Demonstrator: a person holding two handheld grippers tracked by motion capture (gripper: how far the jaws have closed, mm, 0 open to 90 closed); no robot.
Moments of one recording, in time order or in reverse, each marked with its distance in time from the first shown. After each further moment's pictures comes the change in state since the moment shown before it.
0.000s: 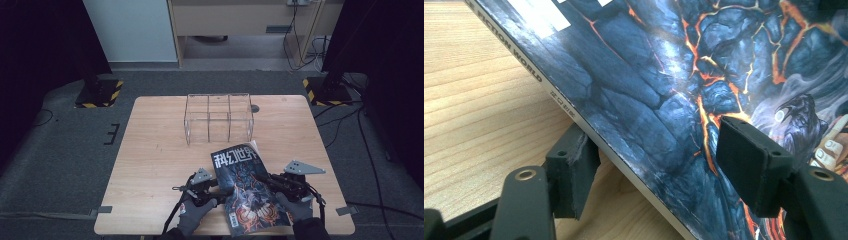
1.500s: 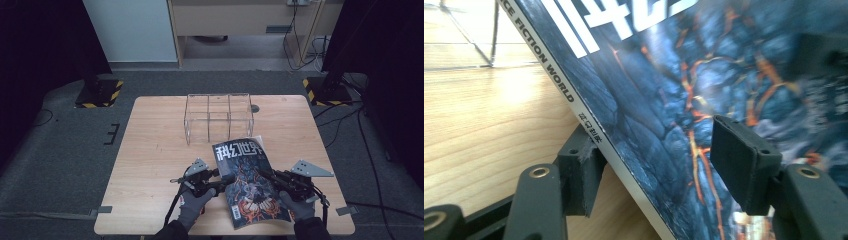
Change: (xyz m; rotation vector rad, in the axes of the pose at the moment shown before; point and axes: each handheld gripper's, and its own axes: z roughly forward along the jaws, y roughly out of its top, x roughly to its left) left arm 0.006 0.024 -0.003 -0.152 -0.094 -0.034; right arm -0.003 0.003 -0.010 -0.121 -0.011 -0.033
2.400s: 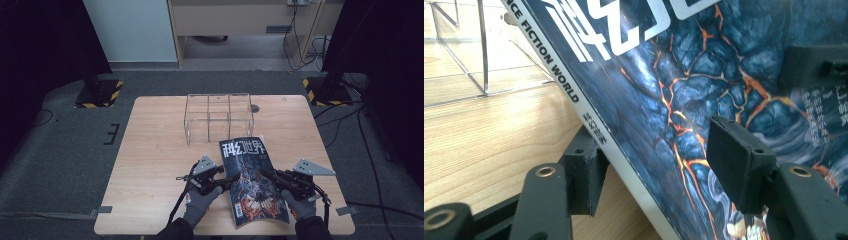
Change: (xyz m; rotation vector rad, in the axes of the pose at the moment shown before) left arm -0.010 0.012 0.014 -0.006 0.041 0.079; right arm -0.008 -0.002 0.000 -0.010 0.027 0.022
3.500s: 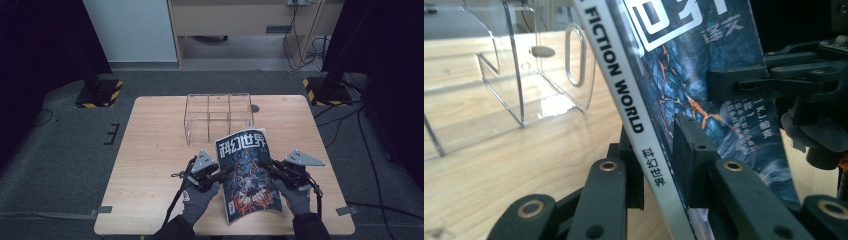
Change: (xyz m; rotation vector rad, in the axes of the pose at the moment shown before) left arm -0.017 0.033 -0.025 -0.011 0.081 0.100; right arm -0.011 0.011 0.027 0.025 -0.125 -0.046
